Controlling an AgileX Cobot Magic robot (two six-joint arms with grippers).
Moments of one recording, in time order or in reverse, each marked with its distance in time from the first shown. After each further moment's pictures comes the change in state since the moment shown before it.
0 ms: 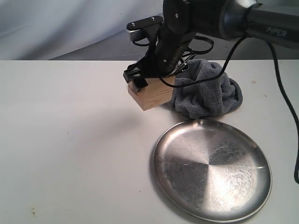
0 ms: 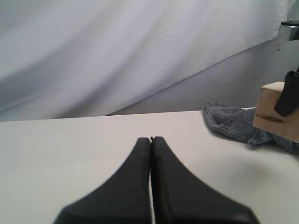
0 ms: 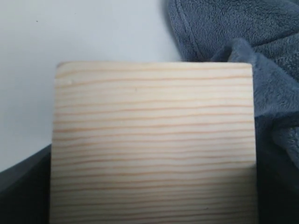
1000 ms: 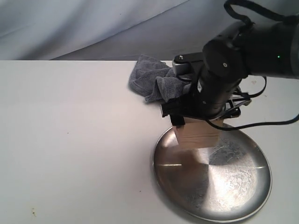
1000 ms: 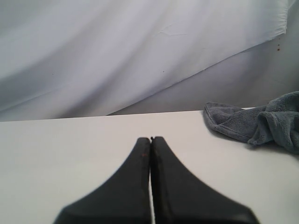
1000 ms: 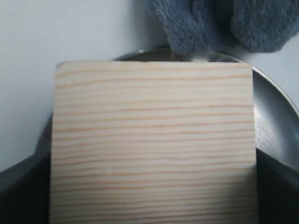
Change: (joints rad) left arm 0.000 0.000 0.000 0.000 0.000 0.000; right arm 0.018 -0.336 0.617 -0.231 -0.109 0.544
